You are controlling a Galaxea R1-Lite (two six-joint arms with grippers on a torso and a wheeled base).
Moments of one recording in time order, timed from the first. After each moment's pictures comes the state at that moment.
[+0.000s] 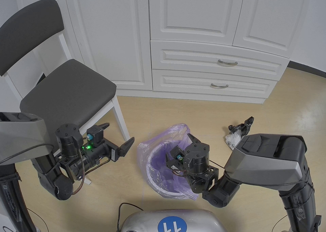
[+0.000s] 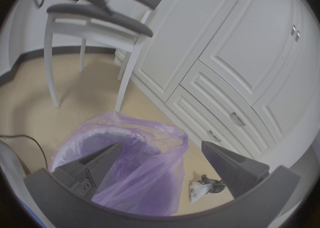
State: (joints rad) left arm -0.34 2.11 -0.46 -1.53 -0.16 0.18; right arm 0.76 2.47 -0.99 -1.29 -0.53 -0.55
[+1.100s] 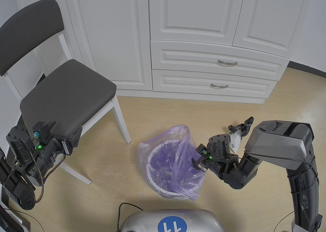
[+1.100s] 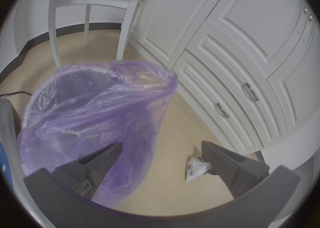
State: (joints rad) left arm -0.13 1.73 -0.15 -1.53 0.05 0.05; right arm 0.52 2.46 -0.95 -1.06 -0.33 -0.59
